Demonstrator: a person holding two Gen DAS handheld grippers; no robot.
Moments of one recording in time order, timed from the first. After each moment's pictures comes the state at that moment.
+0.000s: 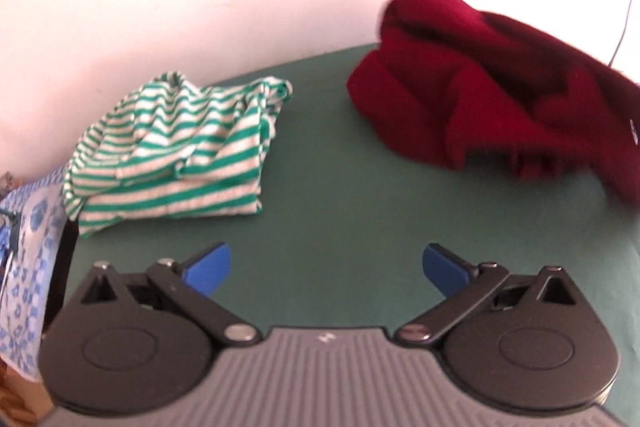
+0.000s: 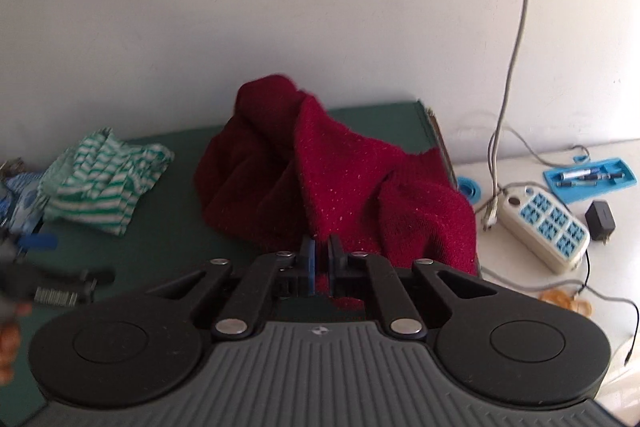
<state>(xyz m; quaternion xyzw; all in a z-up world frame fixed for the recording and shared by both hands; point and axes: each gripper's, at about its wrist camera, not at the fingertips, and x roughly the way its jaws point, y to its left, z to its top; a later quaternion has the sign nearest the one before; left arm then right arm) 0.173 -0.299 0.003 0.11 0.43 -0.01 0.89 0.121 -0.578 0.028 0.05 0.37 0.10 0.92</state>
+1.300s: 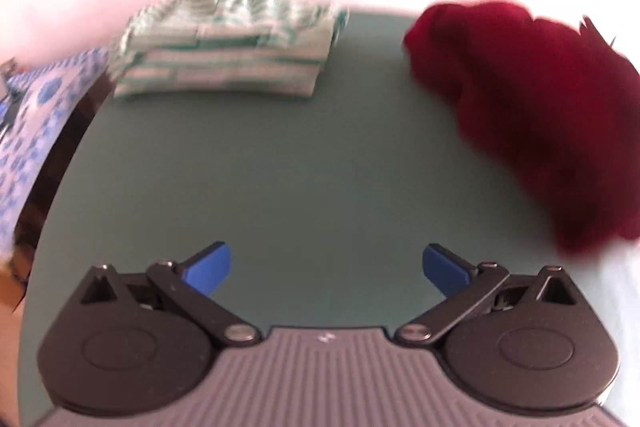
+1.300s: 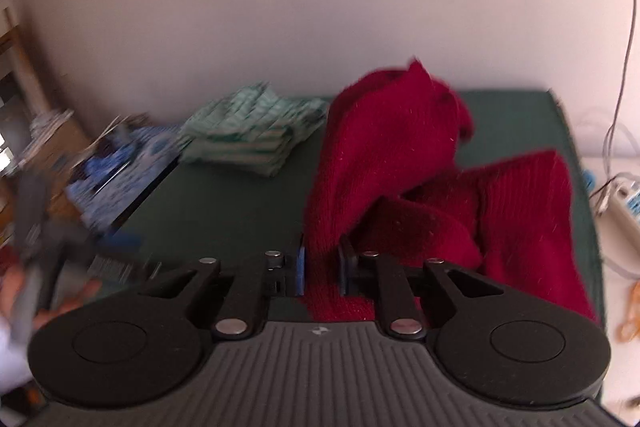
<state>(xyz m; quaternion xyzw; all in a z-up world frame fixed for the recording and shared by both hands) 0.060 -0.210 -0.002 -0.02 0.45 -0.02 0.89 0.046 -0.548 0.028 0.06 0.37 0.31 0.87</state>
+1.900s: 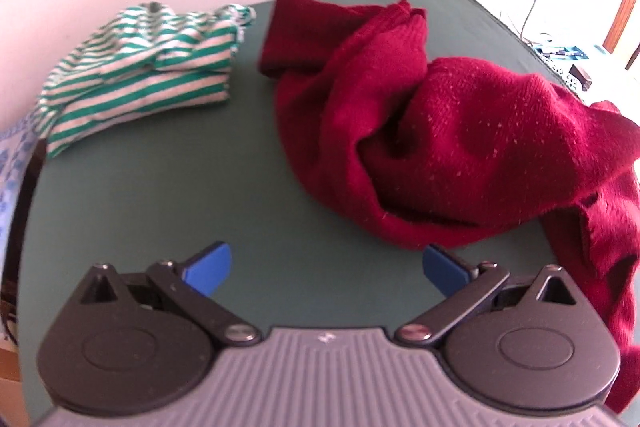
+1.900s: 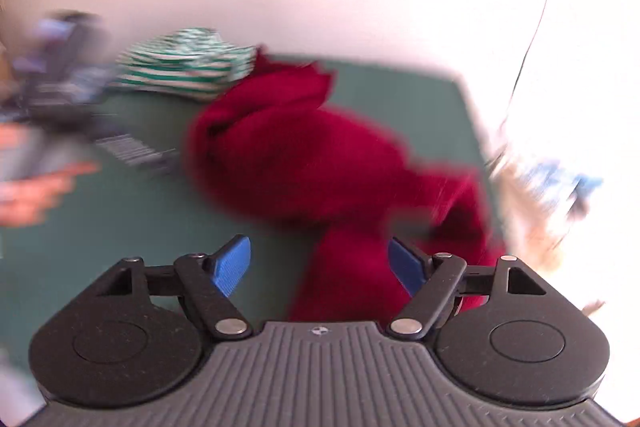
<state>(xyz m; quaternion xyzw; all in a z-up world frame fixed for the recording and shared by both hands) 0.067 -0.247 -0.021 0.08 0.46 -0.10 0.88 -0.007 -0.521 0.006 -0.10 0.33 0.11 0.93</state>
